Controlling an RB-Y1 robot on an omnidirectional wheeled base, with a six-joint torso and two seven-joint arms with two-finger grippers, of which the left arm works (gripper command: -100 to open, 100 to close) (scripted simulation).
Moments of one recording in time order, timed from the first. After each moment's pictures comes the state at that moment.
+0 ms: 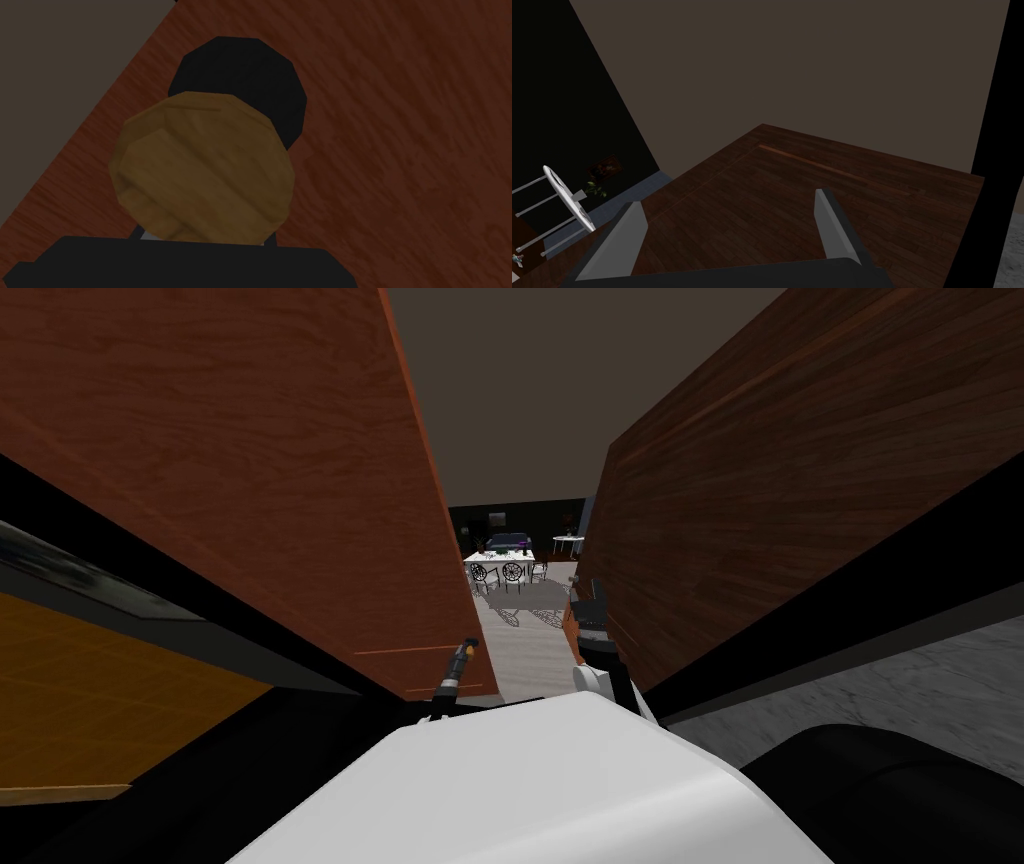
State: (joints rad) arm 0.09 0.02 0.16 -0.90 -0.38 -0.91 -0.52
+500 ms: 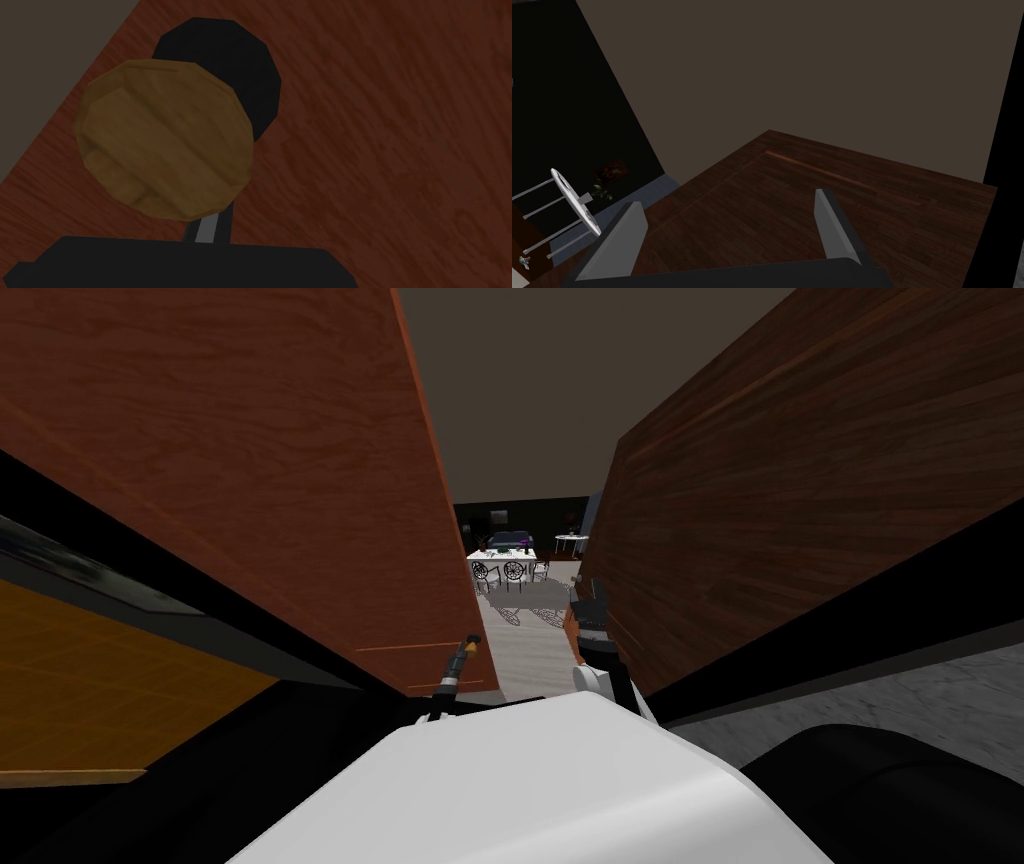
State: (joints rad) arm 0.07 0.03 0.15 -0.88 -0.34 -0.91 -0.51
